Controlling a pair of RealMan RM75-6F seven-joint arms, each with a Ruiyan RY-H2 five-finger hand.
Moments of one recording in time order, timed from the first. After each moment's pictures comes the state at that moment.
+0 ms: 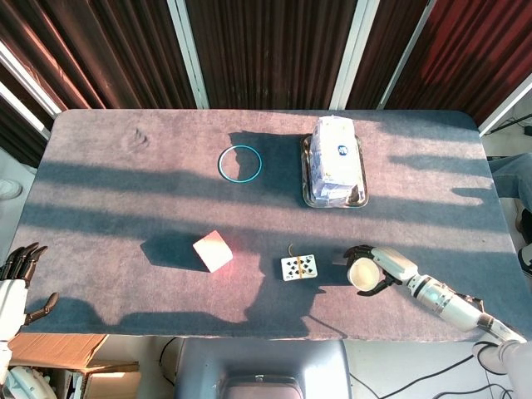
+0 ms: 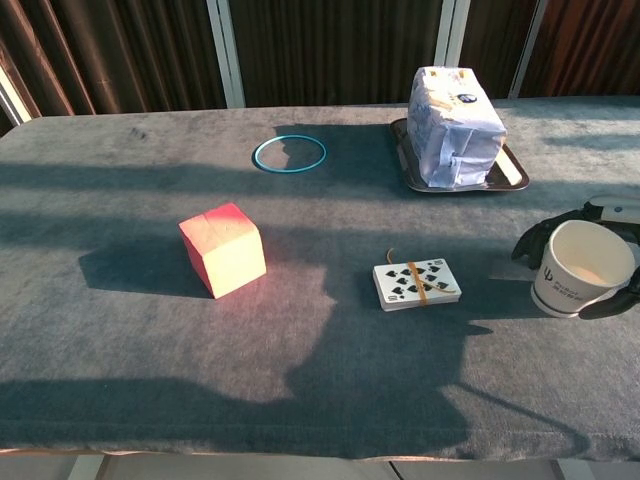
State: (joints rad) left arm -0.09 -1.10 -0.06 -1.61 1.45 1.48 0.03; right arm 0.60 -1.52 -0.25 -0.74 -1.80 1.18 1.18
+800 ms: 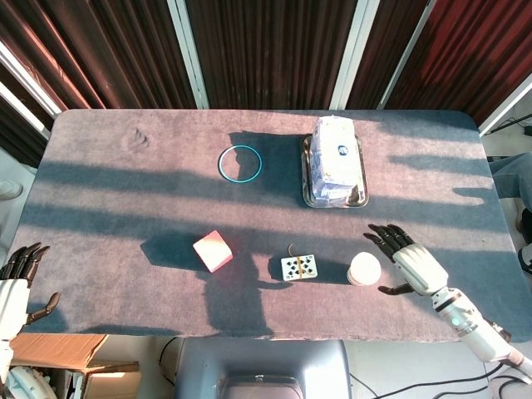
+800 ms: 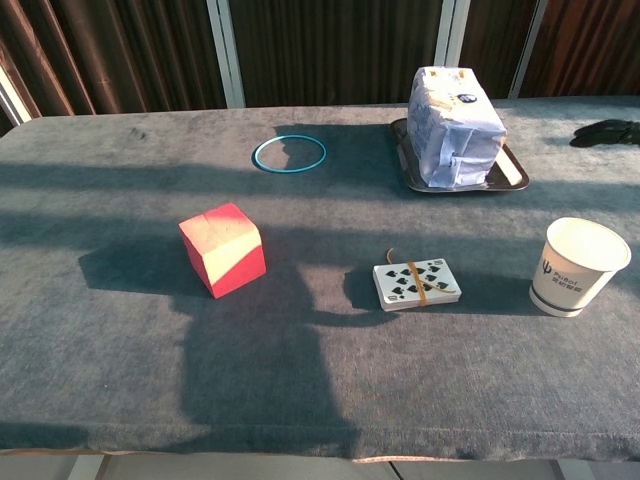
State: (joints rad) left arm -0.09 -1.11 -0.06 -1.61 1.45 1.47 0.04; right arm 0.45 -1.25 -0.14 -1.30 -1.62 1.34 0.28
